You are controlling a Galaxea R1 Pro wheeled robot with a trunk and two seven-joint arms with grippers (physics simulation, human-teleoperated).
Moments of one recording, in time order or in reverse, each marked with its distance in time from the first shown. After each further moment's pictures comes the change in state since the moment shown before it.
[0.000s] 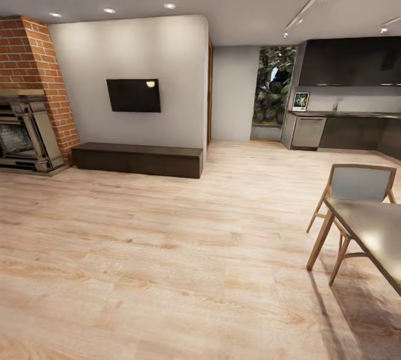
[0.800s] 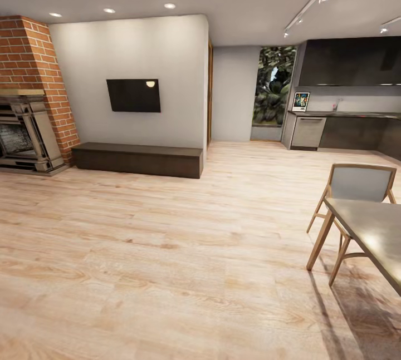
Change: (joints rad) left arm 0.024 -0.027 -0.001 -0.037 0.000 -0.018 -0.001; right arm -0.051 0.000 -0.004 -0.017 -0.005 -0.011 0.005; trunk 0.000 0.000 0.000
